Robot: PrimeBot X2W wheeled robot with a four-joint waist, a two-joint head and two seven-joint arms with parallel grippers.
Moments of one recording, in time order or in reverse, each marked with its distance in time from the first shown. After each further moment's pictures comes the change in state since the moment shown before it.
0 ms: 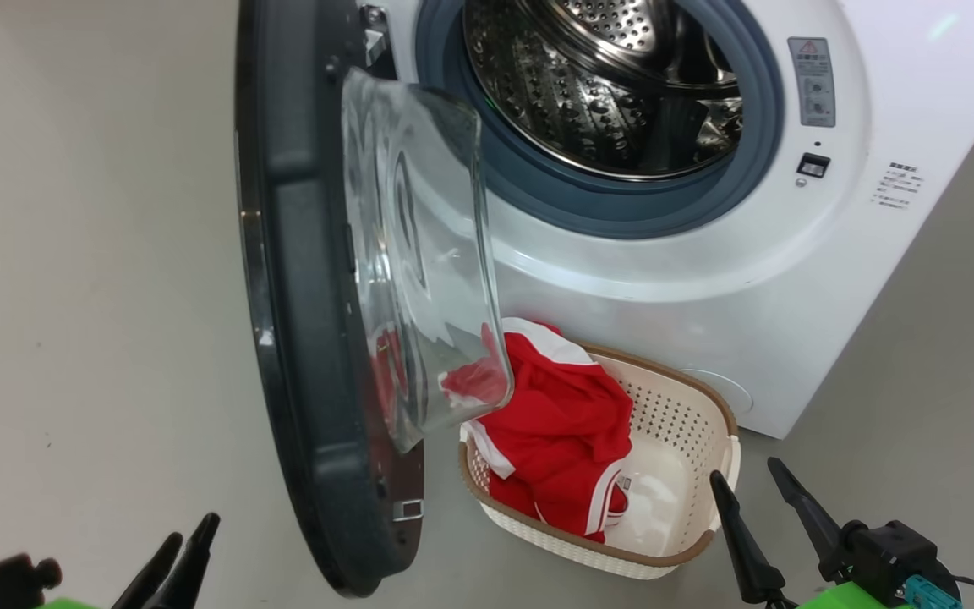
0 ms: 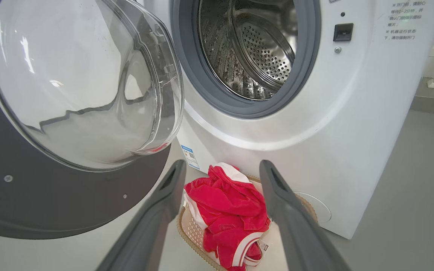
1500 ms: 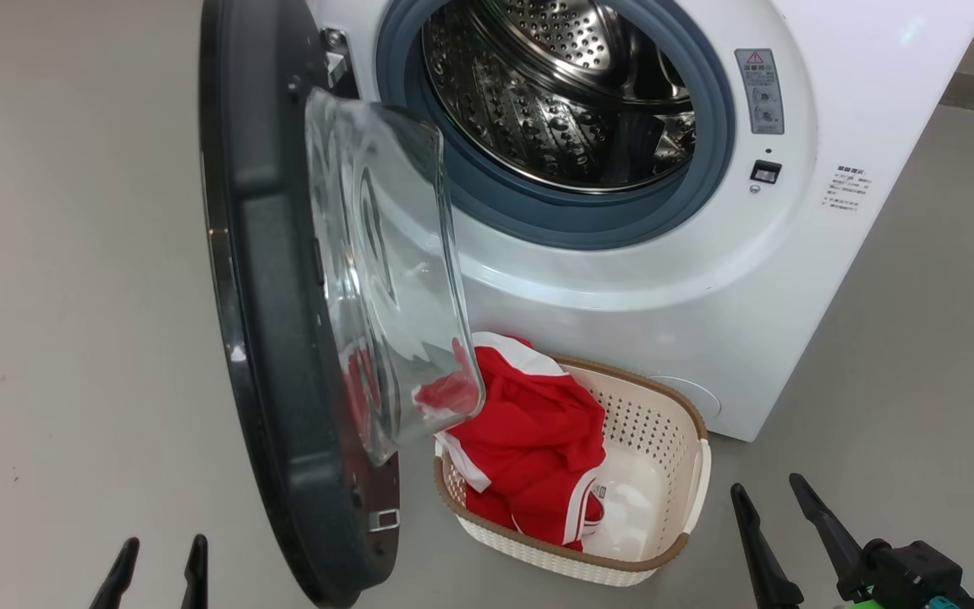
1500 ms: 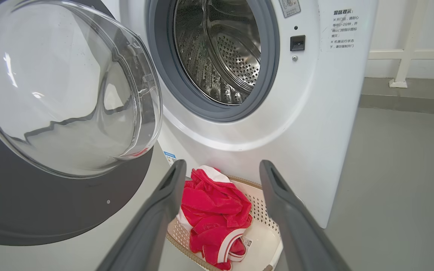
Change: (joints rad) left arm 0.229 -0.357 0.457 -0.152 1.022 -0.001 -0.146; right arm 0.056 0.014 -0.049 -0.036 0.001 0.000 0.000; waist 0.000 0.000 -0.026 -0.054
